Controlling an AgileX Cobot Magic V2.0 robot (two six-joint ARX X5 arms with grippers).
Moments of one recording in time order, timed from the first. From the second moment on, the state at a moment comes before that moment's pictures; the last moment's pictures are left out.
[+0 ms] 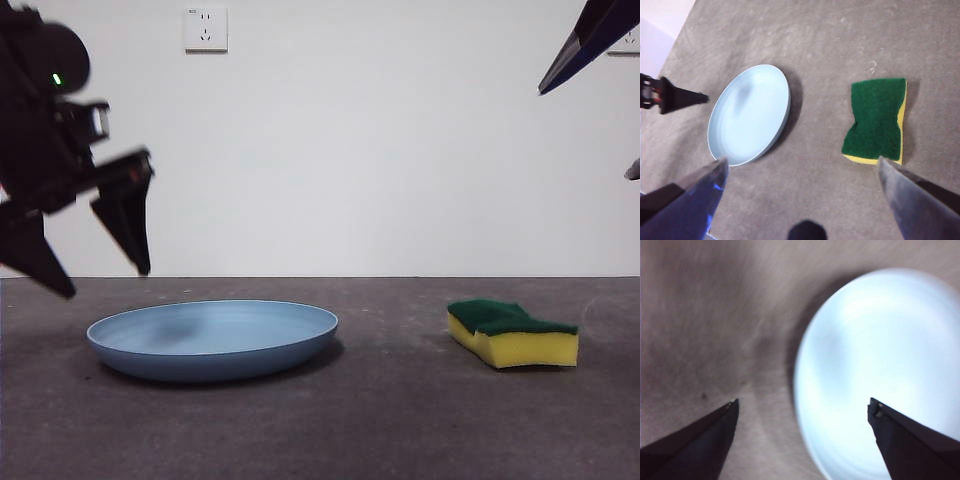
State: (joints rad) left arm -0.19 1.63 1.06 -0.53 0.22 -0.11; right arm 0.11 0.86 0.67 -0.48 -0.54 0.24
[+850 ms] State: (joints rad) left arm -0.22 1.75 1.06 -0.49 0.19 -0.09; right arm 0.11 0.86 0.67 -0.48 -0.54 0.24
